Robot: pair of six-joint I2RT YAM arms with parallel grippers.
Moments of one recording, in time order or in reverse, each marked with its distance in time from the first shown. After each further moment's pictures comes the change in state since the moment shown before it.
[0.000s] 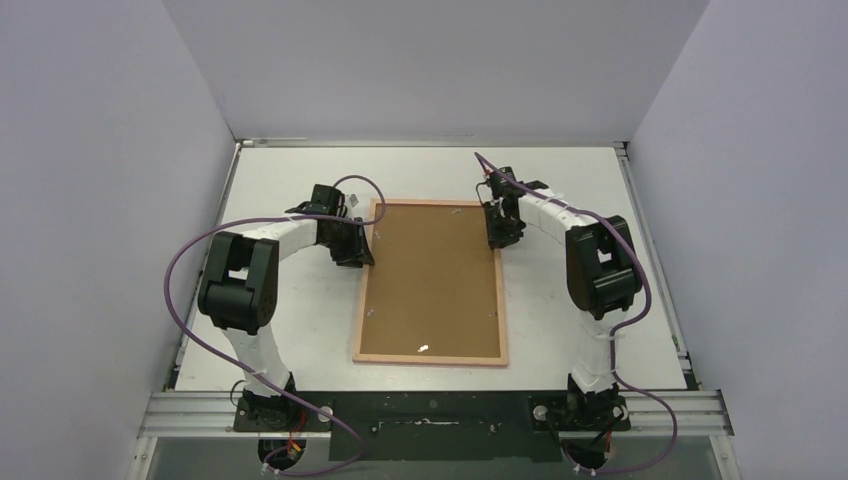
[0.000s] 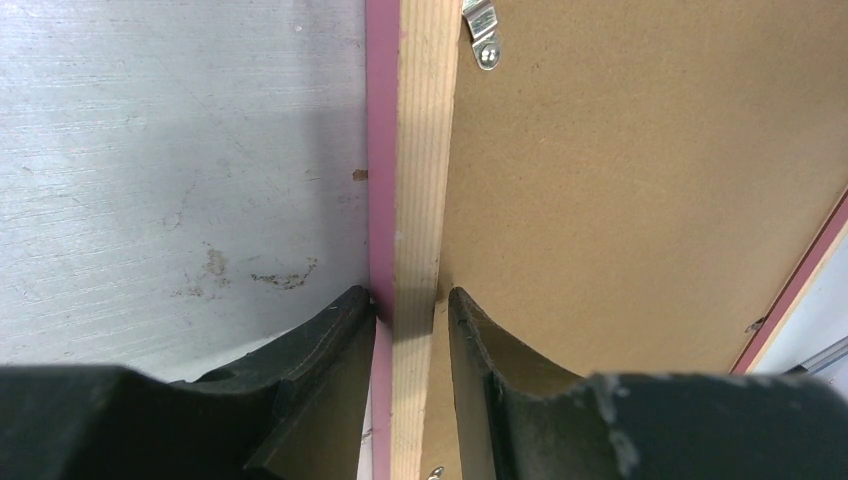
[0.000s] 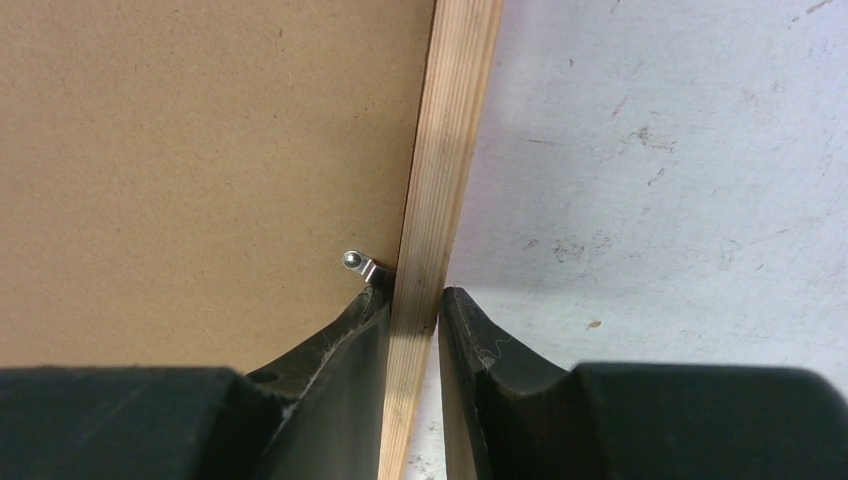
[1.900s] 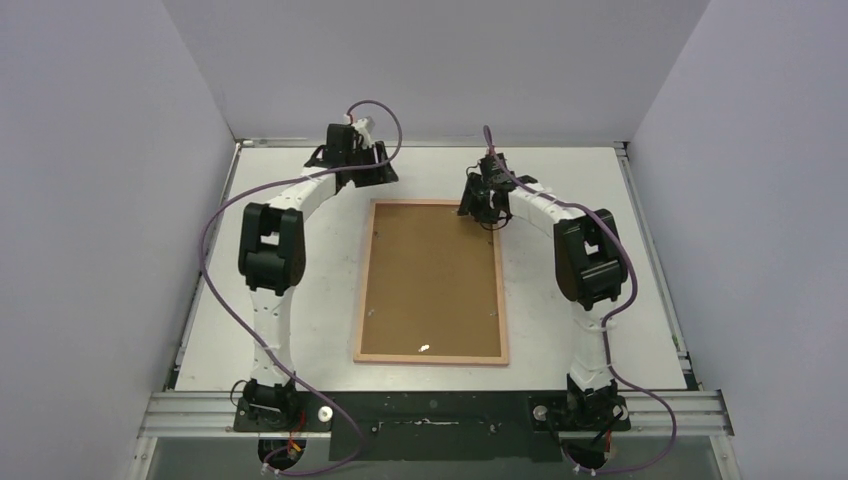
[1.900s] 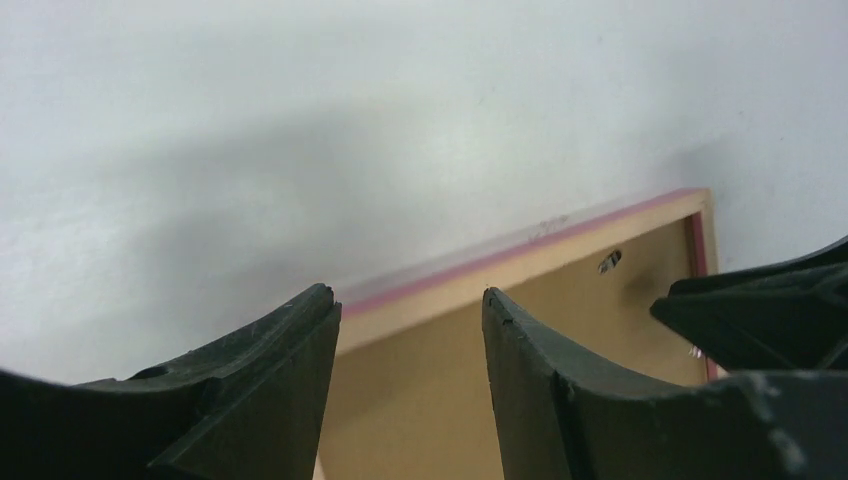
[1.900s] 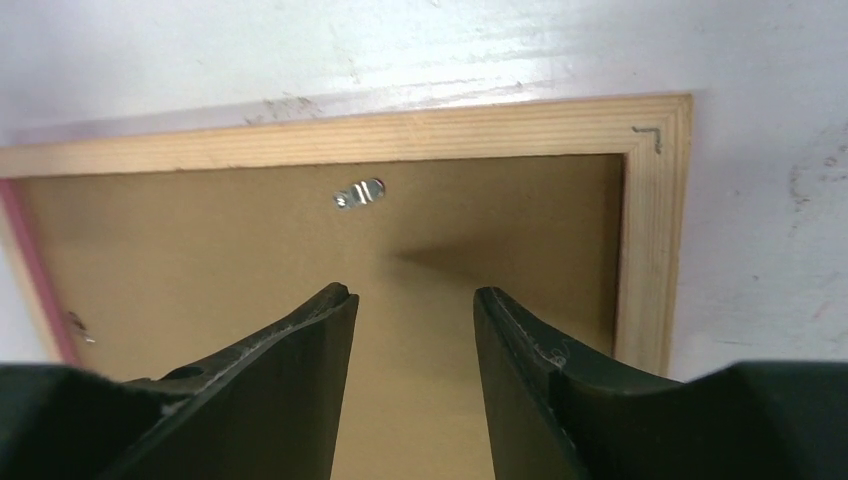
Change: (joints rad) left arm -0.006 0.321 0.620 0.151 -0.032 0.047; right arm 0.012 0.100 0.120 0.256 -0.079 0.345
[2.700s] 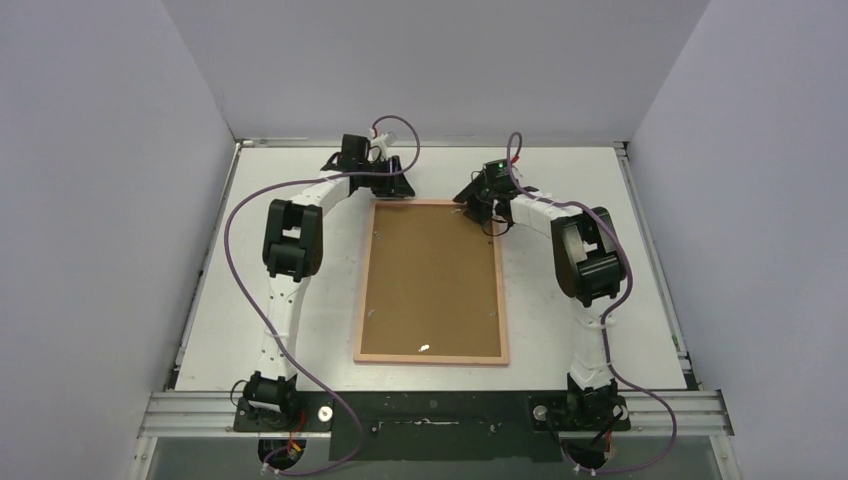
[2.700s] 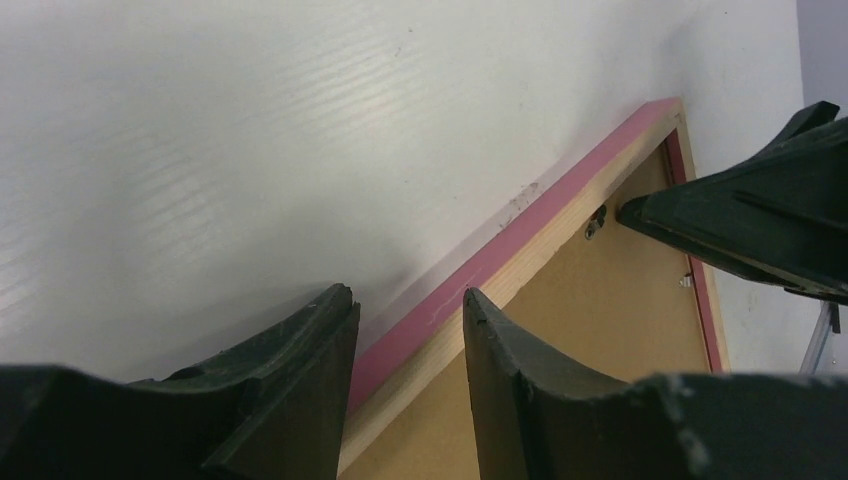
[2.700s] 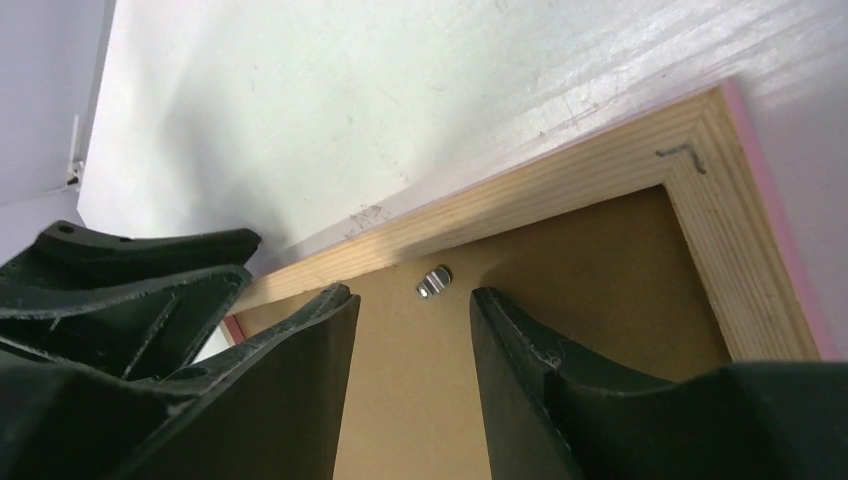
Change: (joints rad) left arm -0.009 0.356 0.315 -0.004 0.349 0.052; right arm -0.022 0.030 -0.089 0.262 -0.039 0.525
